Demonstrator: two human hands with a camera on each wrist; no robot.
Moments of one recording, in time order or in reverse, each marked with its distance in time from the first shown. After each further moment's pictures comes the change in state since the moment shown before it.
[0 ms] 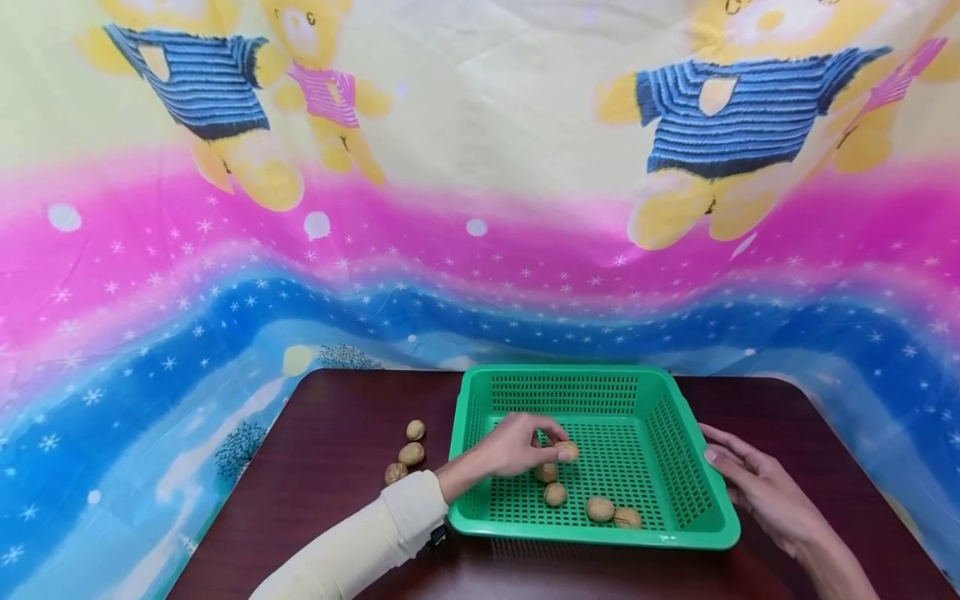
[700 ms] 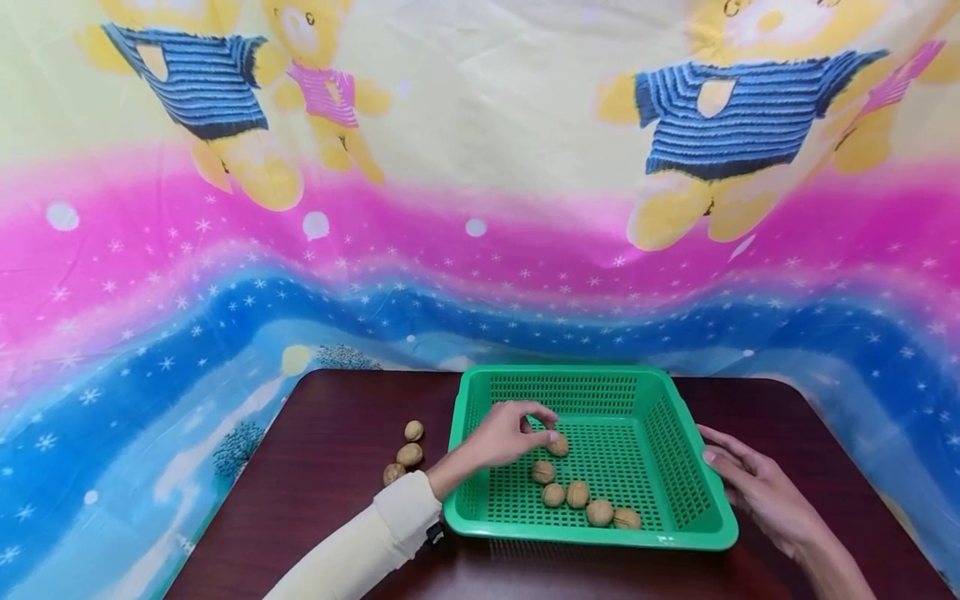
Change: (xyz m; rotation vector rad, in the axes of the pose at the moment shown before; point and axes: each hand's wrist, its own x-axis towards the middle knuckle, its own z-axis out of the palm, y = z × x) left_hand -0.005 0.001 -0.014 -0.115 0.103 -0.019; right_hand 0.000 -0.001 -0.002 0.000 -0.012 -0.006
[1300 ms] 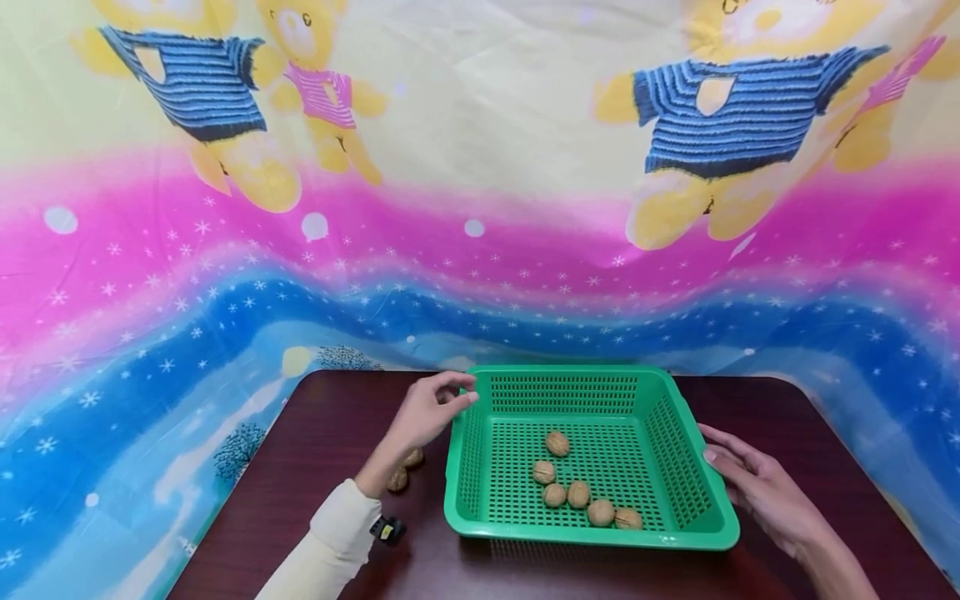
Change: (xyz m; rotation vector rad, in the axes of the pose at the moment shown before) left_hand -0.045 -0.038 -0.080 -0.072 0.331 -0.090; right_hand 0.000 0.001 0.001 0.006 0.015 0.001
